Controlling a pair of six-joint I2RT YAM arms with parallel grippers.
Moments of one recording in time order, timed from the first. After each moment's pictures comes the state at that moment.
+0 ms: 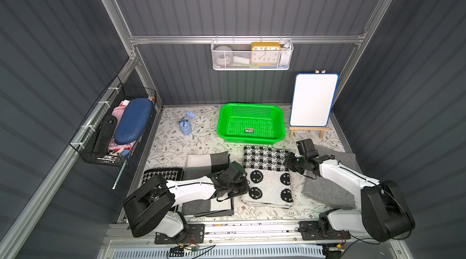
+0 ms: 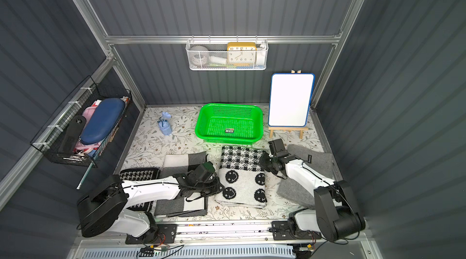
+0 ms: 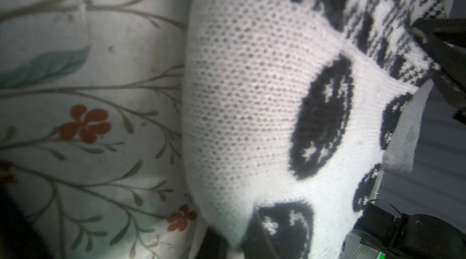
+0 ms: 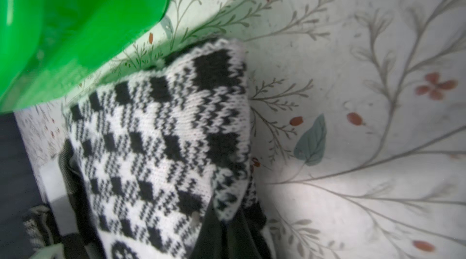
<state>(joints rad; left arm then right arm) -0.97 1.47 0.63 -0.08 0.21 -1.05 0.26 1.29 0.63 -0.35 -0.20 0.80</state>
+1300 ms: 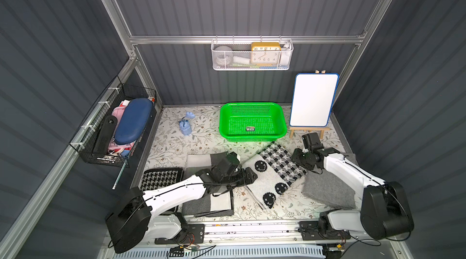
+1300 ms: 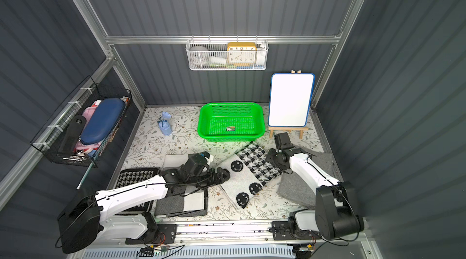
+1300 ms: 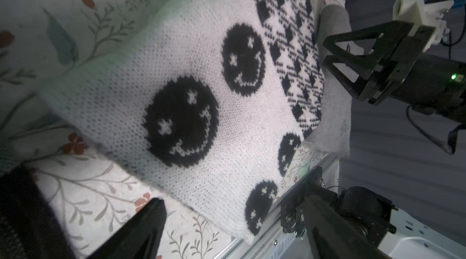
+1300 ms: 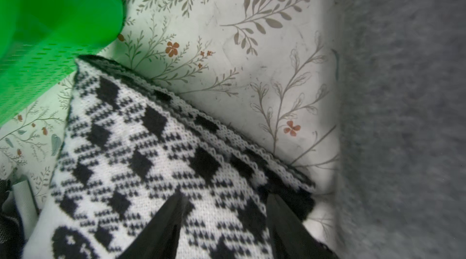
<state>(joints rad) -0.93 1.27 0.65 -0.16 0.25 -1.02 0.17 1.39 0.80 -0.54 -0.05 0.63</state>
